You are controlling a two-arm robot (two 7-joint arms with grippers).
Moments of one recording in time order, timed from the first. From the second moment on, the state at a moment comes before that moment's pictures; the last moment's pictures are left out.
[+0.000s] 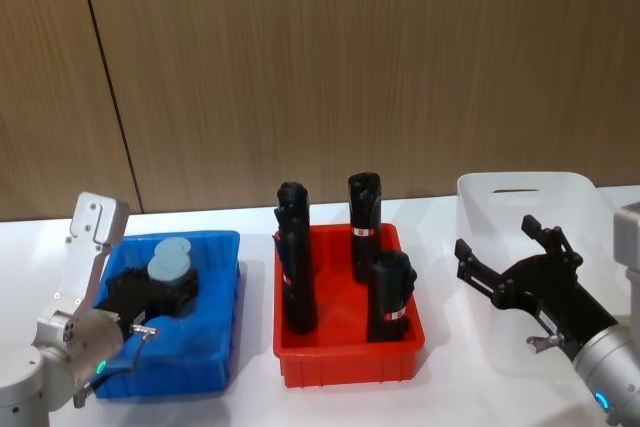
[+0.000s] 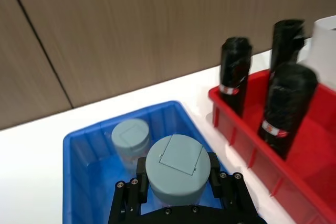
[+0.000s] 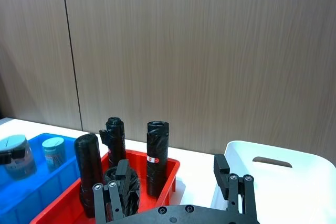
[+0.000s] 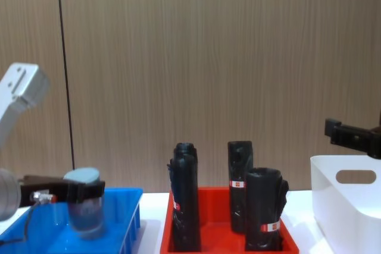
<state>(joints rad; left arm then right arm) -0.38 0.38 0.31 -1.26 -0.39 0.25 -0.17 -0.01 0.34 -0.23 -1.77 0.29 0.03 0.07</state>
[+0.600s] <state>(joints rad) -0.33 0.45 0.29 -1.43 -0.37 0.22 -0.37 -0.01 0.34 -0.23 -1.77 0.29 0.03 0.07</state>
